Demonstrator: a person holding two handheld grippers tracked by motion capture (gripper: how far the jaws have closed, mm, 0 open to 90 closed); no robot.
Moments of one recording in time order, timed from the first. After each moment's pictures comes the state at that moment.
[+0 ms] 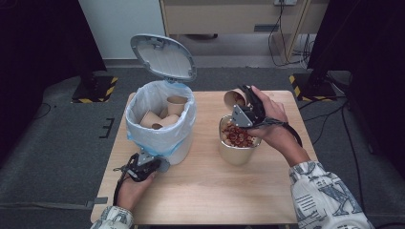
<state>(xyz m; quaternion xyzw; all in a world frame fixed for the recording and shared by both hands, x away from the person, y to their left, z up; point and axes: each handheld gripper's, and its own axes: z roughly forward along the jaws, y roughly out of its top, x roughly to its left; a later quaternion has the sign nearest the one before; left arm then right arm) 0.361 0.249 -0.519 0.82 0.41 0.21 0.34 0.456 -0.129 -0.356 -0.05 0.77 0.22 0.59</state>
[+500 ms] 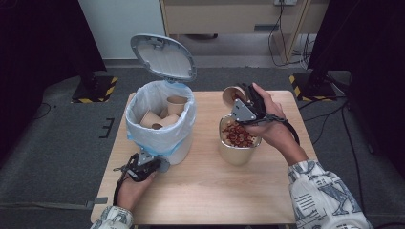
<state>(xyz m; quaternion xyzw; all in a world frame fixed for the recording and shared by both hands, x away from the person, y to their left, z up) 0.361 0.249 -0.519 0.82 0.41 0.21 0.34 0.459 -0.128 -0.347 -0.01 0.78 0.28 0.56</state>
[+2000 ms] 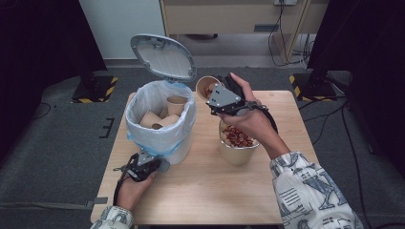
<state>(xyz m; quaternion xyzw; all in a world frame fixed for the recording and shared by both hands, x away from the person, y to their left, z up) 0.361 0.249 -0.520 0.82 0.41 0.21 0.34 0.455 -0.067 -0.302 0.03 0.79 0.39 0.47</state>
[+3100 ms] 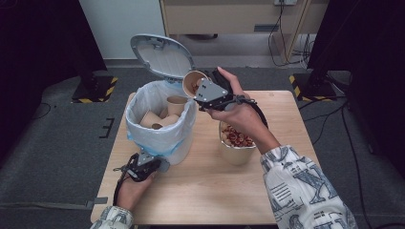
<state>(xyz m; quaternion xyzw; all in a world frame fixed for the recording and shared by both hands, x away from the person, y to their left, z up) 0.361 0.249 -0.520 0.82 0.41 0.21 0.34 0.455 -0.035 -0.283 0.01 0.79 0.41 0.46</state>
